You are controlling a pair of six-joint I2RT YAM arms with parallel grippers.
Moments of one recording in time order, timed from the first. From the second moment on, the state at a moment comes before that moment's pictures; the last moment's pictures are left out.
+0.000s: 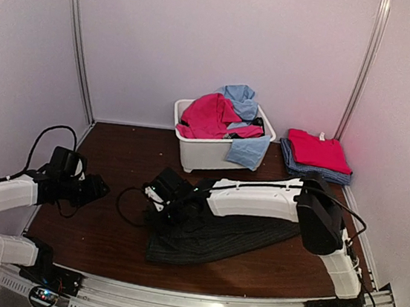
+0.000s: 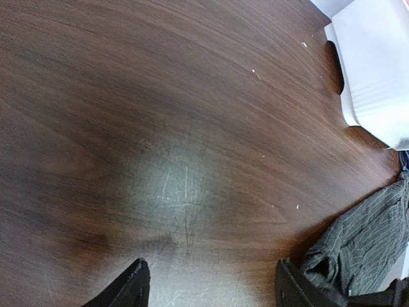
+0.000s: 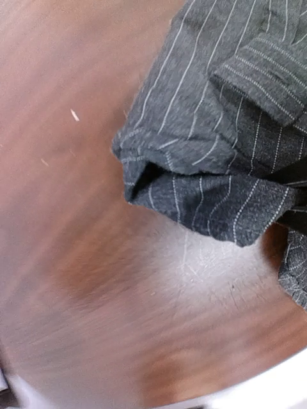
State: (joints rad) left arm -0.24 1.04 0.46 -0.23 0.10 -0.68; right arm 1.16 2.32 1.86 -0.52 0.01 0.31
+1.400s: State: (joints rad) left arm -0.24 1.18 0.42 -0.10 0.18 -0.64; right arm 0.66 1.74 0.99 0.30 -0.65 0.67
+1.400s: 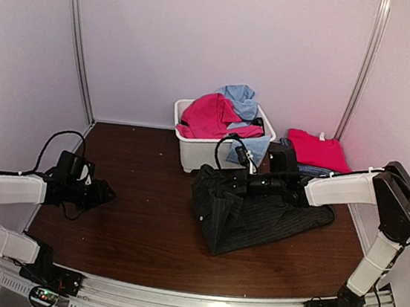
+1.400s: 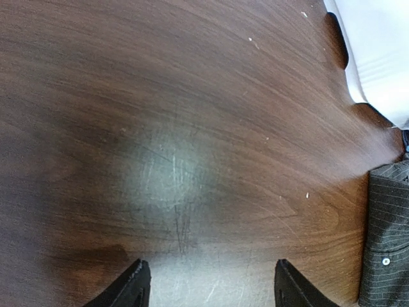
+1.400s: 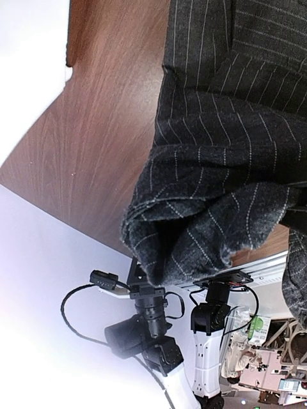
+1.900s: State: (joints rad) left arm -0.24 1.19 0.47 -0.11 0.18 -0.63; right arm 0.37 1.61 0.70 0.63 -0.84 0.84
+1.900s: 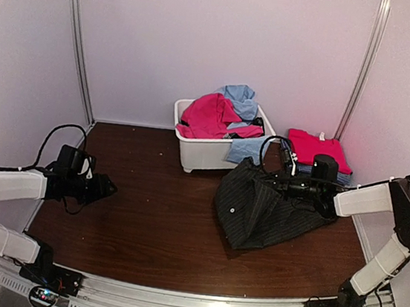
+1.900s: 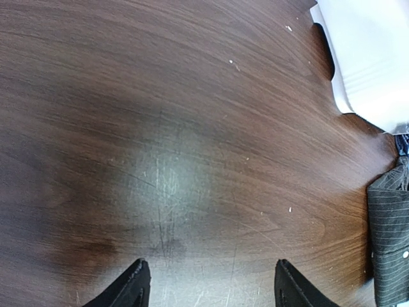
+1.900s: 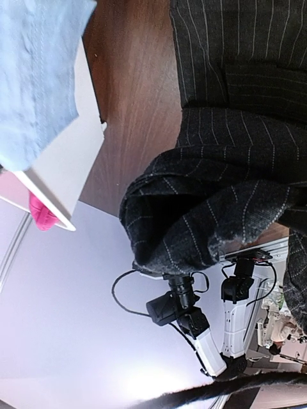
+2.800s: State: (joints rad) left arm -0.24 1.20 0.52 -0.15 0.16 -0.61; right arm -0.05 1.86 0.69 0.57 -1.07 0.62
